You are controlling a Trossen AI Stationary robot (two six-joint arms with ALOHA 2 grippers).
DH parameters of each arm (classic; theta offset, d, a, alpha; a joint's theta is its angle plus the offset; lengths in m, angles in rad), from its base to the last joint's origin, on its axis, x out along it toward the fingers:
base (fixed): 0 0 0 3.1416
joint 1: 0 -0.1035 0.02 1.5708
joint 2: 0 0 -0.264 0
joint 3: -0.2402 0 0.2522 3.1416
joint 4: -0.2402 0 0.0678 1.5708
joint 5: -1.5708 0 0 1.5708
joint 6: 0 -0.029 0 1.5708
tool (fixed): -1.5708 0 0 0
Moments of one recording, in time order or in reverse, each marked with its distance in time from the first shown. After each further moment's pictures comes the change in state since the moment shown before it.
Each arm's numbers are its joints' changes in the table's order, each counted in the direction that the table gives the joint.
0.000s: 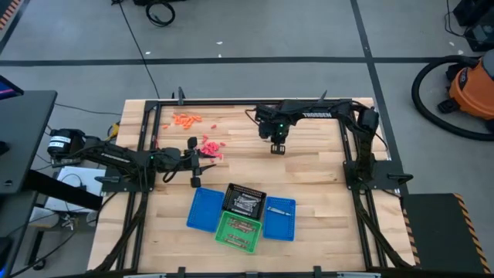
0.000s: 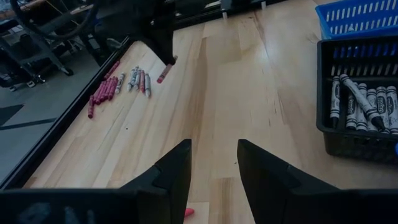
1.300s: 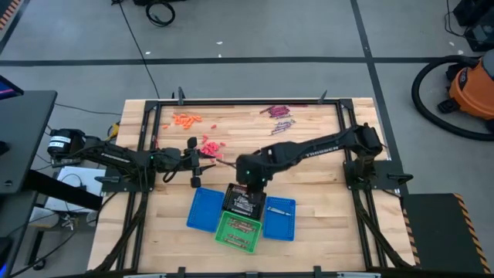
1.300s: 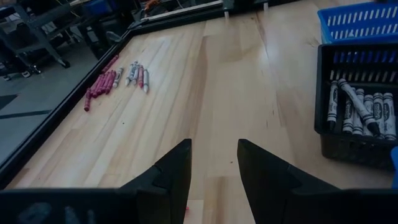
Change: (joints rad) left arm 0.003 0.000 0.000 -0.006 0.000 0.055; right arm -0.529 0.003 -0.197 0.210 -0.176 -0.555
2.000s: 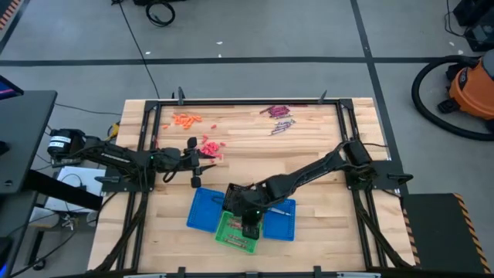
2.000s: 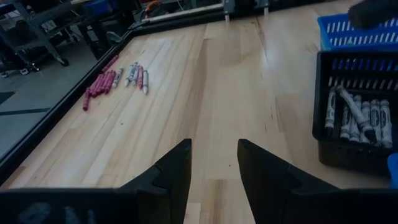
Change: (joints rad) left arm 0.000 0.000 0.001 0.012 0.000 0.024; right arm -0.186 0.157 0.002 0.227 -0.004 -0.277
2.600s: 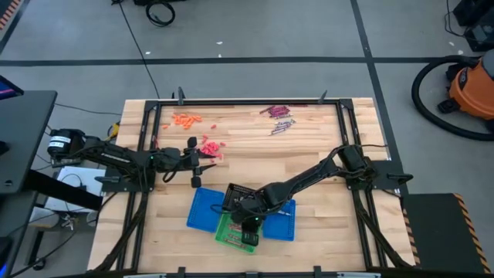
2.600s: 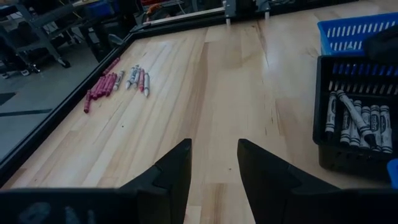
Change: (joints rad) left arm 0.000 0.000 0.000 0.010 0.000 0.003; right arm -0.031 0.074 -0.004 0.054 -0.022 -0.046
